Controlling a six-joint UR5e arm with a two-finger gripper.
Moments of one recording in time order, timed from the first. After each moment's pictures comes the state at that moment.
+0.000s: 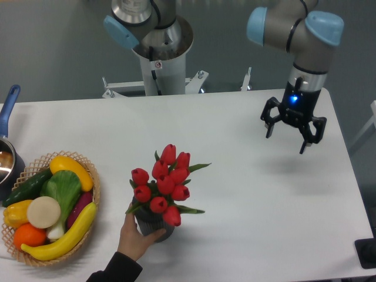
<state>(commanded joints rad) 2.87 -1.90 -1.70 -0.89 1.33 1.59</state>
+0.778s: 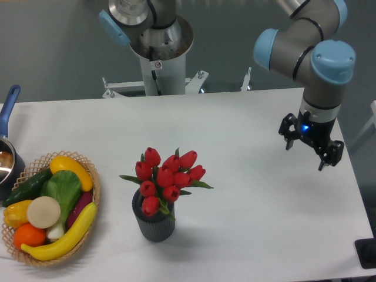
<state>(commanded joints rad) 2.78 -1.98 -1.51 -1.03 1.52 1.58</state>
